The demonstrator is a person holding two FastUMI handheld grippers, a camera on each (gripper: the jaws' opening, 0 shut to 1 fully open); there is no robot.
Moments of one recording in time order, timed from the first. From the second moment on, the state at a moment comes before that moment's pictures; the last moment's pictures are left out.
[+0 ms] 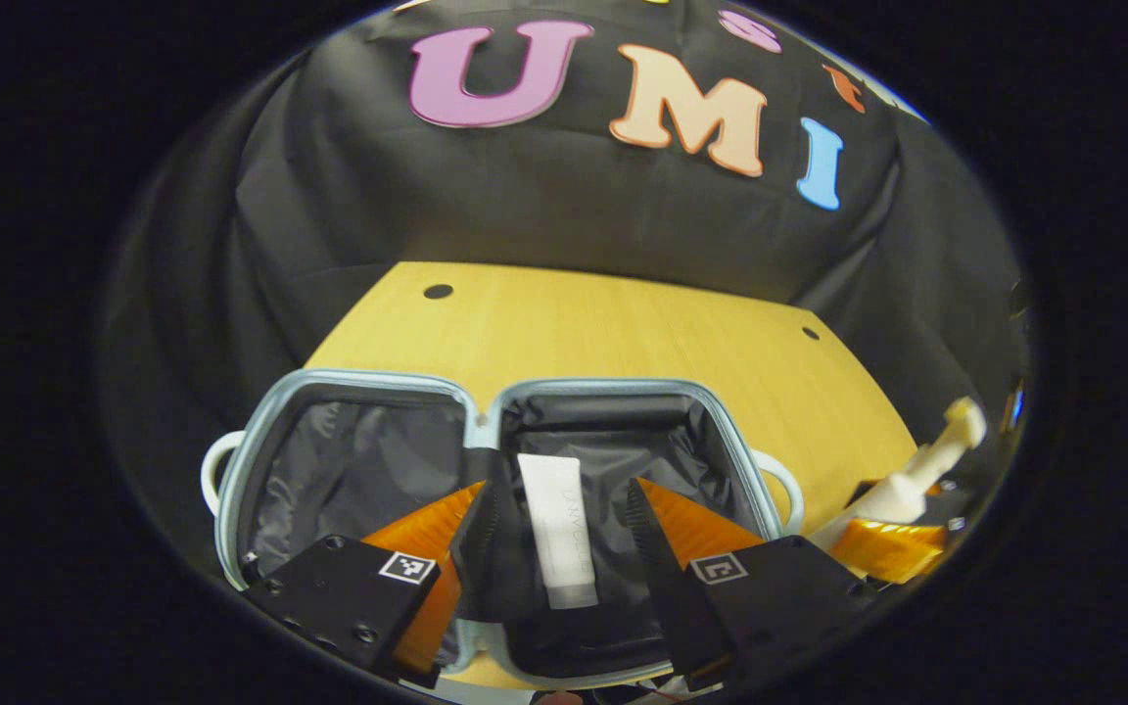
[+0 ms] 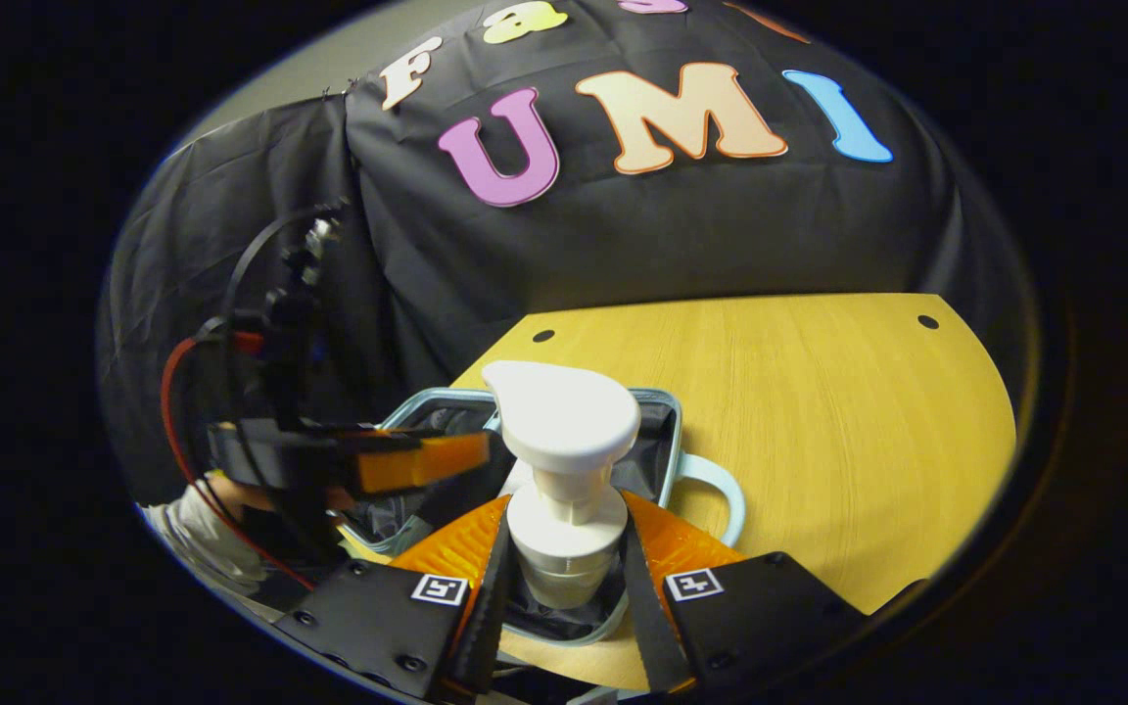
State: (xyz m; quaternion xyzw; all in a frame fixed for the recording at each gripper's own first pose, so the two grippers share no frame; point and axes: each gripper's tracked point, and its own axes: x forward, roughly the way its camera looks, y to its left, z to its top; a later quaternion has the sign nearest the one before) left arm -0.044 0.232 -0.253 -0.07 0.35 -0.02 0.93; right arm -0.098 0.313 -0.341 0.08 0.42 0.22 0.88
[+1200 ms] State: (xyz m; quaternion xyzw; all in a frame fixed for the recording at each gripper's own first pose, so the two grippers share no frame) left arm -0.102 0.530 -0.290 -0.10 0.38 0.20 0.90; right arm -0.034 0.347 -0.348 0.08 0.39 0.15 0.90
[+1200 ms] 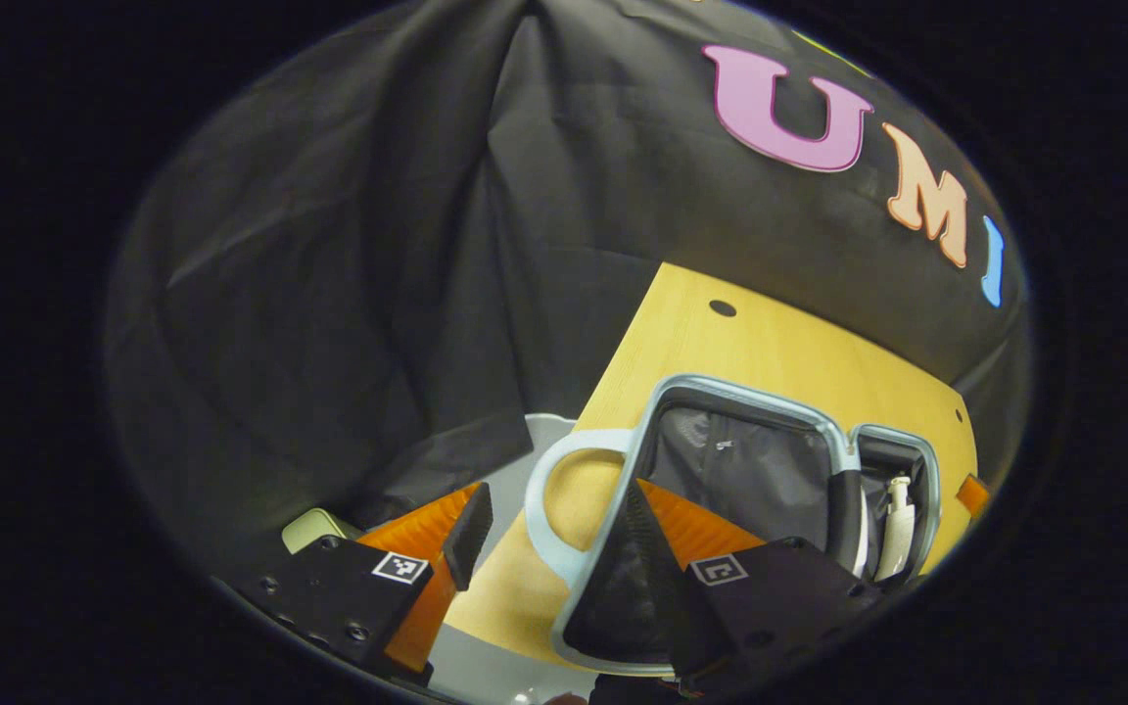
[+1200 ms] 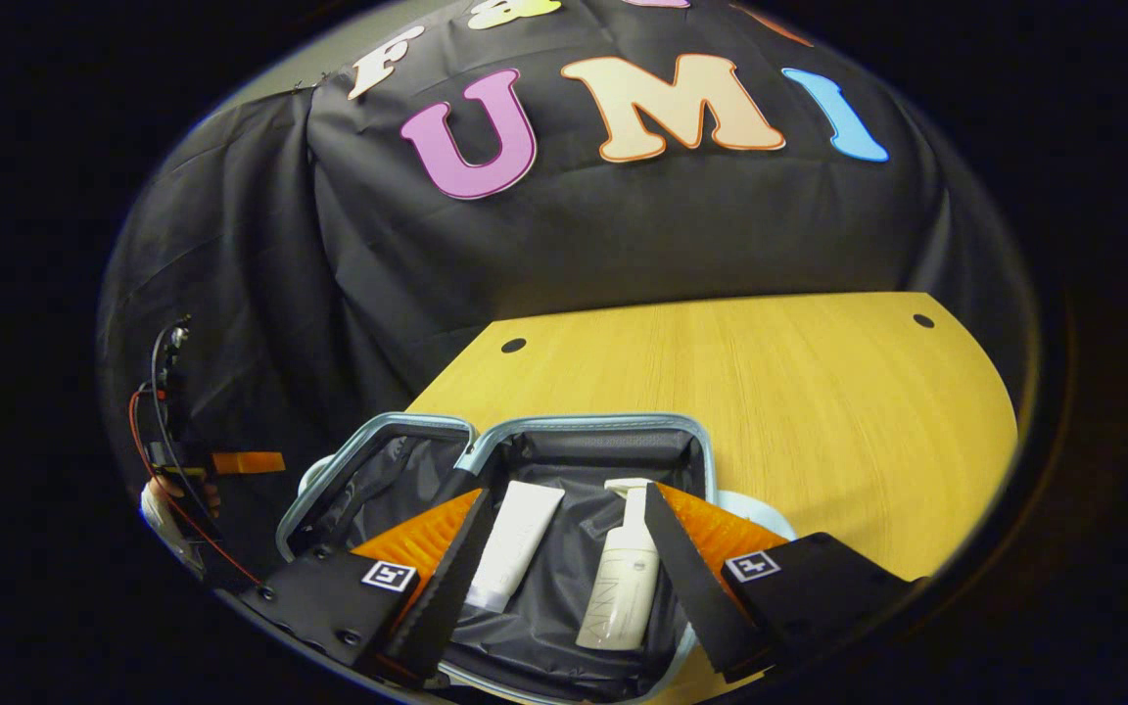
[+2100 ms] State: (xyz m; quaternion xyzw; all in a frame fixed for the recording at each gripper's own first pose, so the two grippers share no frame) left arm -0.069 0.540 -0.379 -0.17 0.49 0.14 0.84; right arm -0.012 0.336 -0.300 0.09 0.35 0.13 0.92
